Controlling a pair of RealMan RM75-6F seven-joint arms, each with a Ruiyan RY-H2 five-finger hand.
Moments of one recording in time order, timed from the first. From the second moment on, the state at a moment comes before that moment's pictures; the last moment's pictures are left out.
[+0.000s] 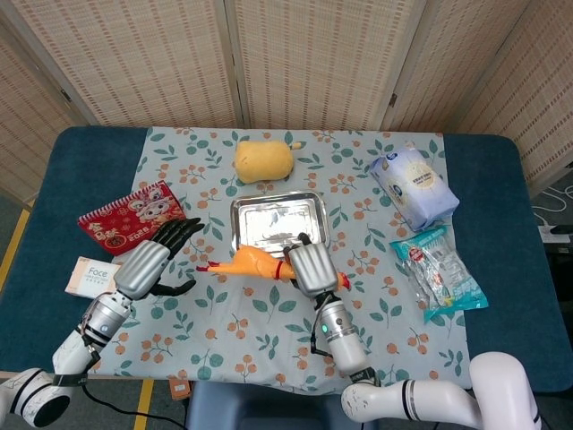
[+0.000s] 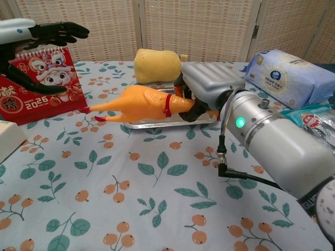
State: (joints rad) left arm -0.61 -1.20 -0.10 -1.69 1.50 1.14 -0.21; right arm 0.78 -1.92 0.29 -1.50 -1.00 1.25 -0.81
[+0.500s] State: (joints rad) left arm -0.63 -1.27 -0.10 -1.54 1.50 1.09 -0.25; right arm 0.87 -2.03 0.39 -1.05 -0.98 1.14 -0.64
